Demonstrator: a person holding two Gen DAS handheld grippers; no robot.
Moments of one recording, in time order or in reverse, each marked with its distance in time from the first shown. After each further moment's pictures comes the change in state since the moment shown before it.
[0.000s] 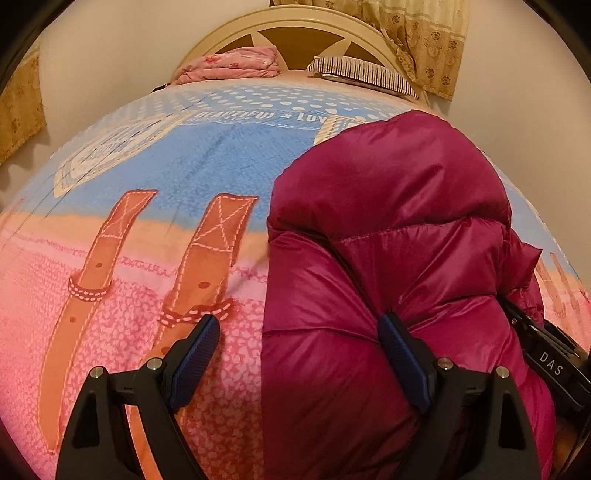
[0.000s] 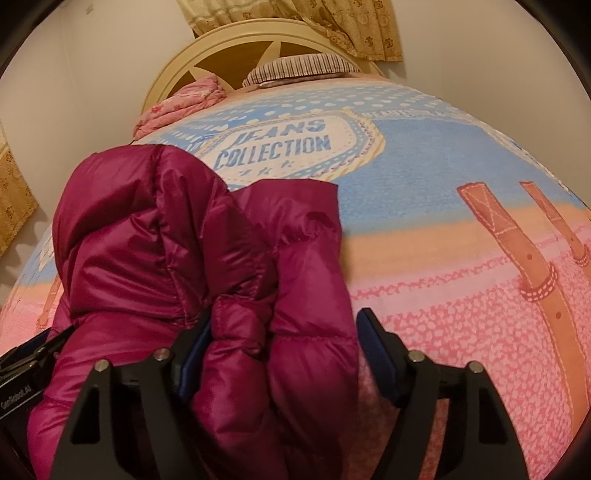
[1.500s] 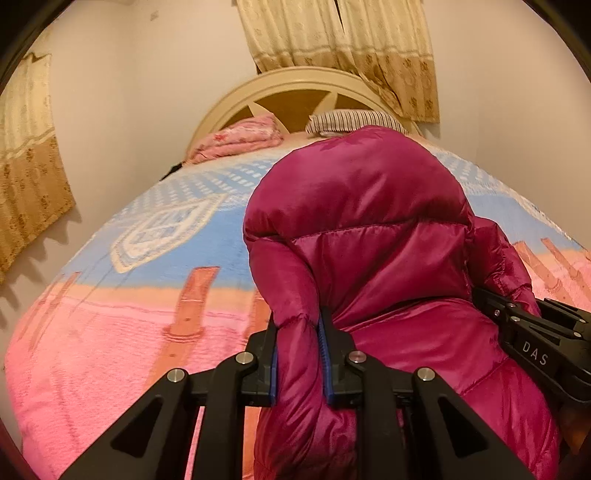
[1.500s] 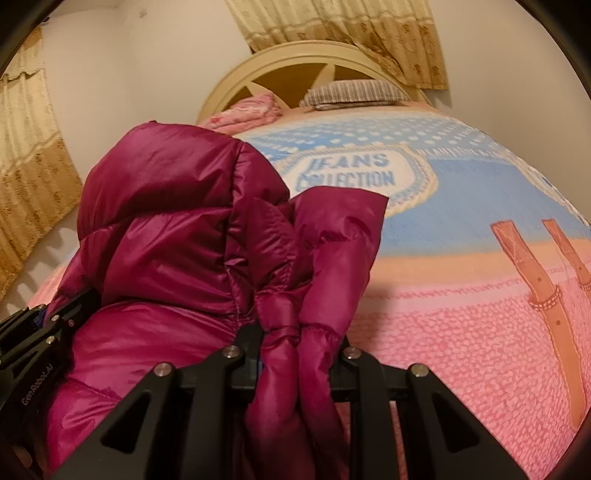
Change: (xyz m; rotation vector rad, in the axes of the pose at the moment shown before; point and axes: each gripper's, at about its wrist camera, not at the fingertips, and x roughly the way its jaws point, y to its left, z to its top) left arm -0.115 -0.009 -0.020 0.168 -0.244 0.139; right arm -0.065 0.055 -0.012 -0.103 -0.086 0.171
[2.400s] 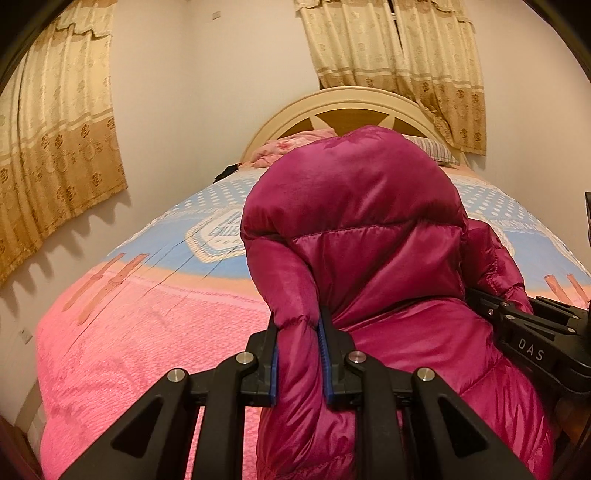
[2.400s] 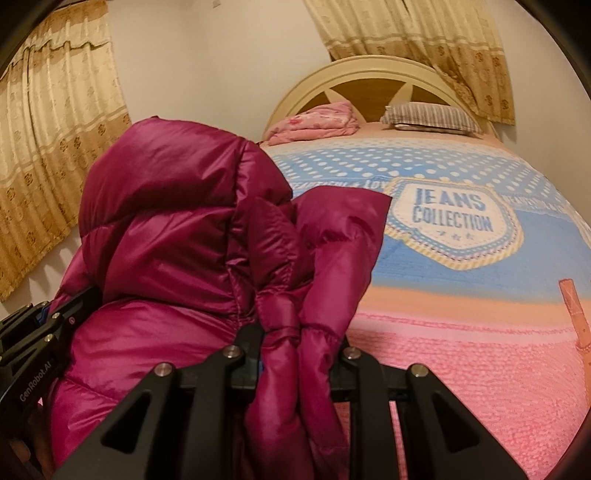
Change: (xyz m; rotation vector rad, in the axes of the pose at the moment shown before) left arm -0.061 0.115 -0.023 -0.131 -0.043 0.137; right arm -0.006 0.113 0.012 -0.164 -0.013 0.186
